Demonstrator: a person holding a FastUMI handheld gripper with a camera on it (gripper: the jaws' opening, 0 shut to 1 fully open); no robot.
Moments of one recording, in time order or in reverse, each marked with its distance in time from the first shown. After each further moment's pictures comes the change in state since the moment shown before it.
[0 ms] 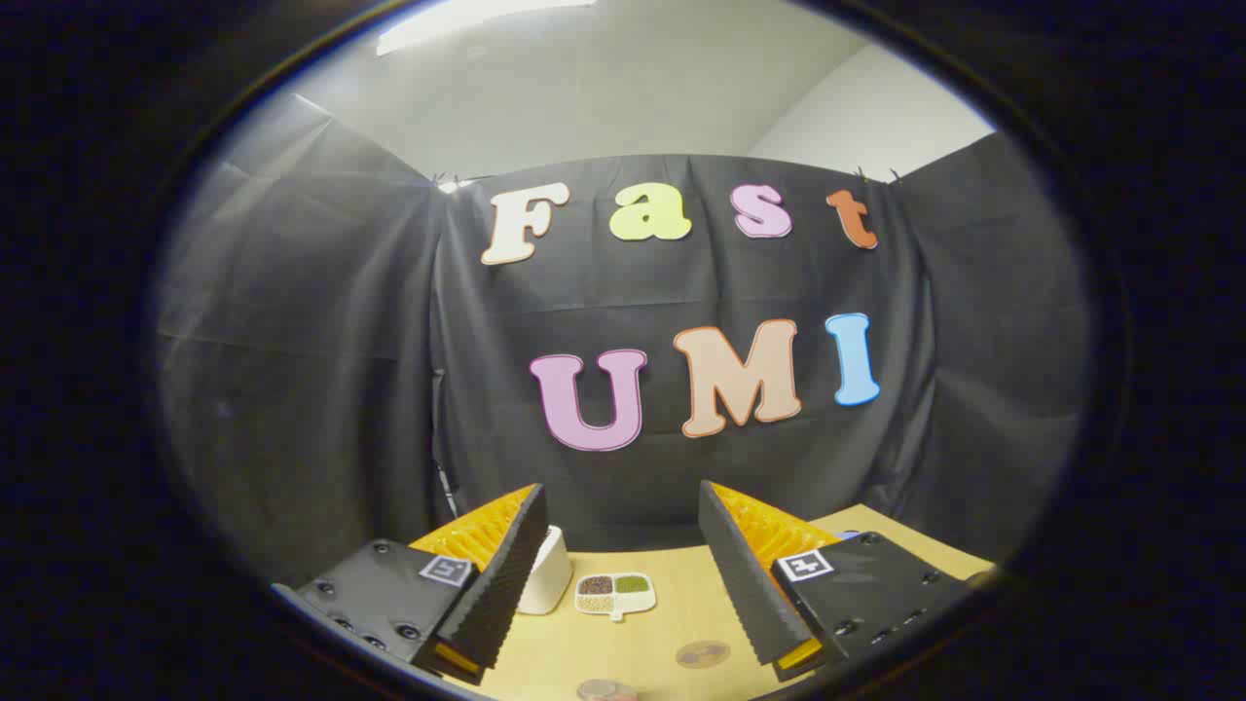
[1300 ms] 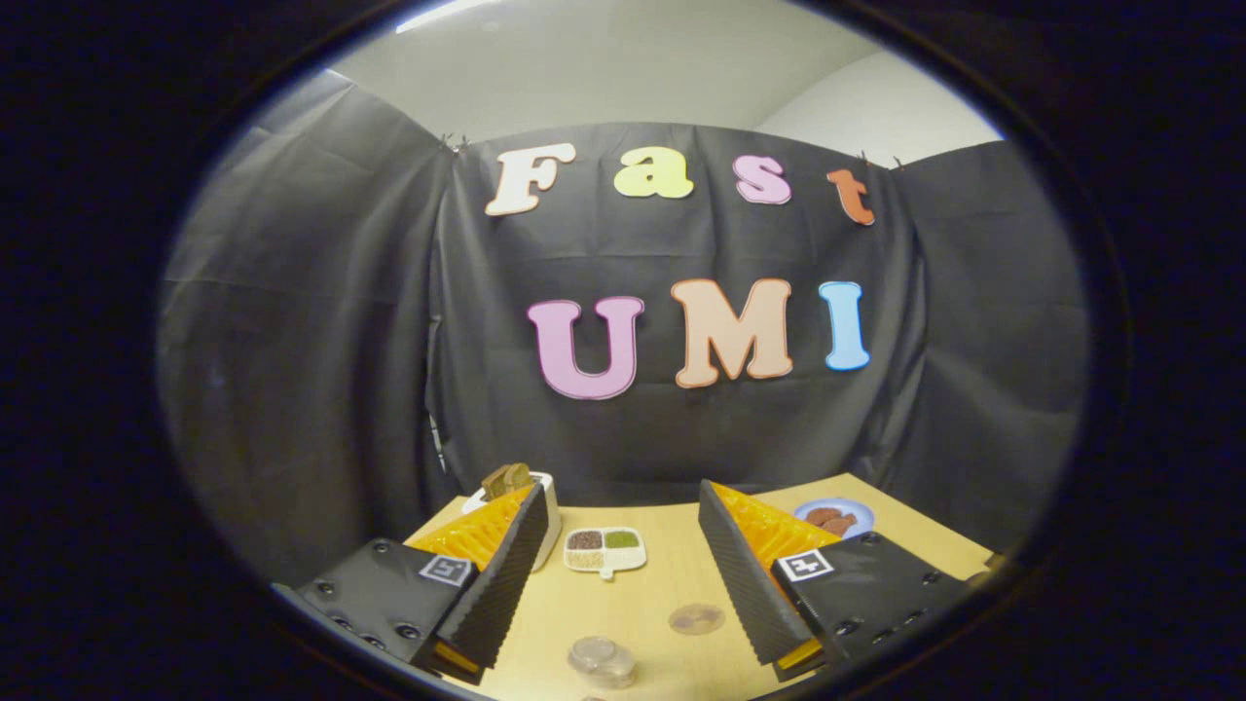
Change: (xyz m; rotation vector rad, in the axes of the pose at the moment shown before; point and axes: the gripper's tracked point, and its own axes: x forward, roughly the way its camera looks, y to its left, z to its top) arm -0.033 0.001 -0.089 -0.046 0.130 -0.033
